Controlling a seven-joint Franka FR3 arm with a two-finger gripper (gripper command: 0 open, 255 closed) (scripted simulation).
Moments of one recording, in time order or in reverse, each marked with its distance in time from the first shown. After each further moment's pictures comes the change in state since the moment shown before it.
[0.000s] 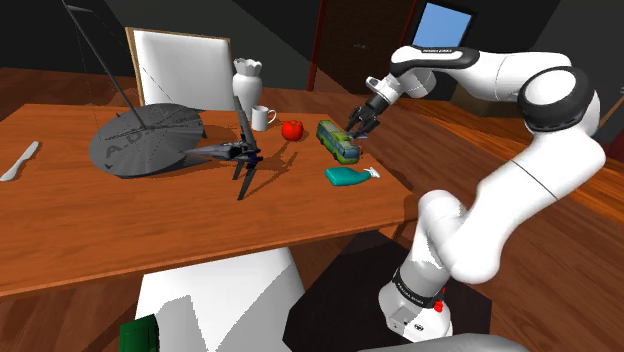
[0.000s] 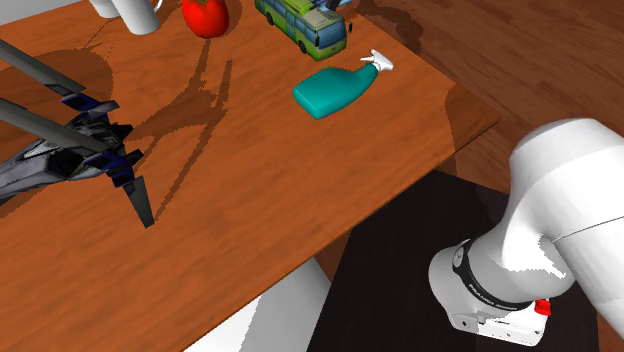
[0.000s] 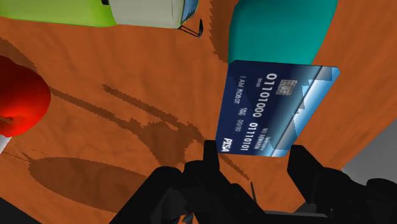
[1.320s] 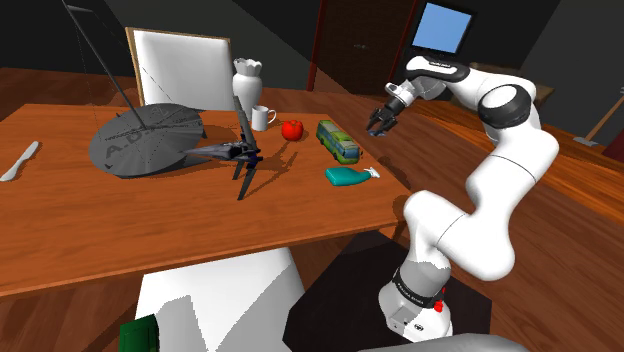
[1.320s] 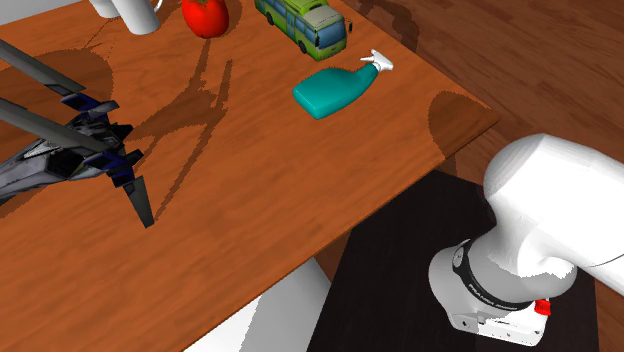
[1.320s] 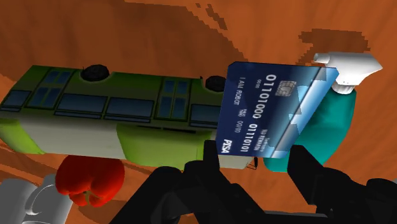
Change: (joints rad) arm 0.632 -0.213 -0.714 0.562 -0.213 -0.224 -0.114
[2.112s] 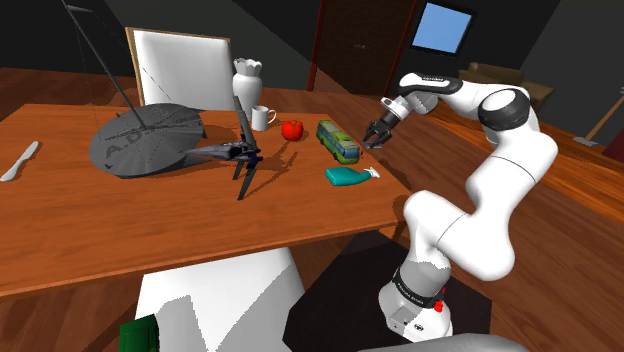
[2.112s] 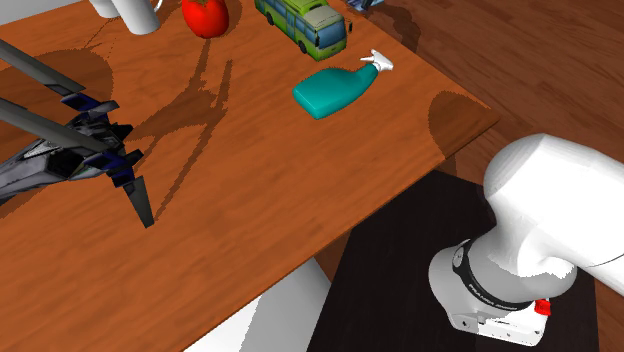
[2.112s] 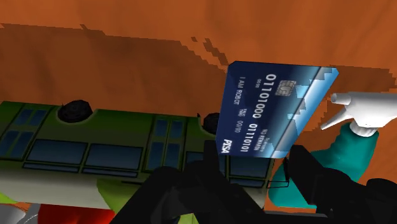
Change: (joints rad) arm -0.002 -0.042 -0.039 -0.107 -0.034 0.123 -0.032
